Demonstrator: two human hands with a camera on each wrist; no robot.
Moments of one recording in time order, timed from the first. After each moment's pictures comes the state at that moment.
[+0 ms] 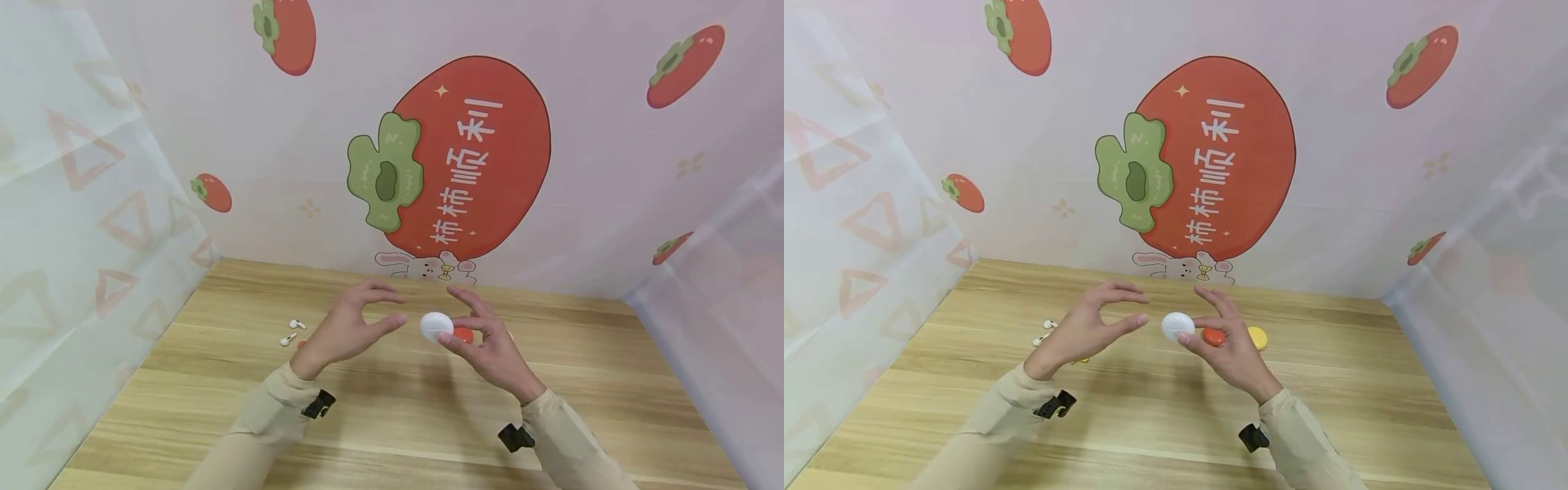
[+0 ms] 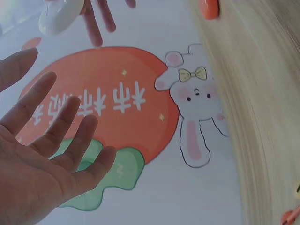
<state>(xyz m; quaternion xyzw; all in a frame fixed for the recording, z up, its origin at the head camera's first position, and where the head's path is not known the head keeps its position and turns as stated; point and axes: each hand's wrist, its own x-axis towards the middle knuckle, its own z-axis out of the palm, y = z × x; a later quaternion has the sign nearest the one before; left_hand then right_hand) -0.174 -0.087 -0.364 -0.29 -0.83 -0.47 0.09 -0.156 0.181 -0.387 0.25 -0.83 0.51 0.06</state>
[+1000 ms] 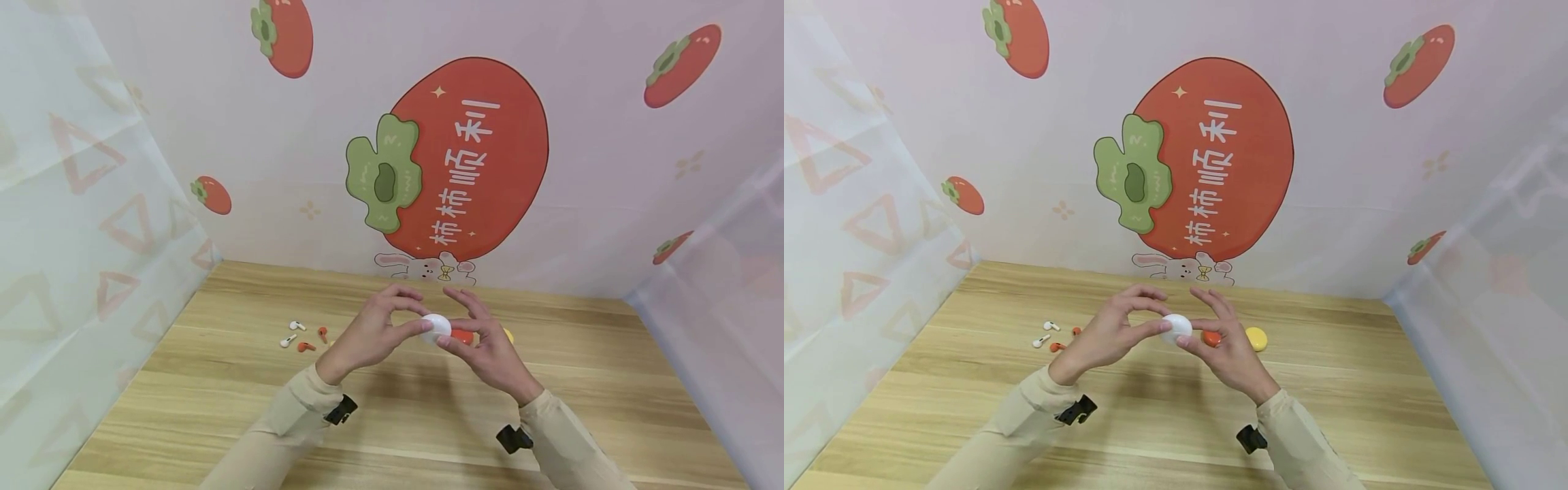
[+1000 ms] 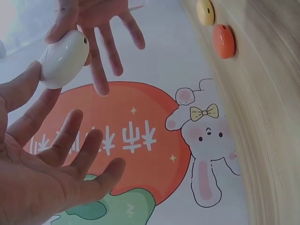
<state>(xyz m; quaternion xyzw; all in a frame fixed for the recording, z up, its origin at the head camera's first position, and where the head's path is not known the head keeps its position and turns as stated) -0.166 -0.050 -0.354 -0.30 -0.82 -0.50 0.03 -0.156 0.182 -0.390 0.26 -0.82 0.51 0.06</state>
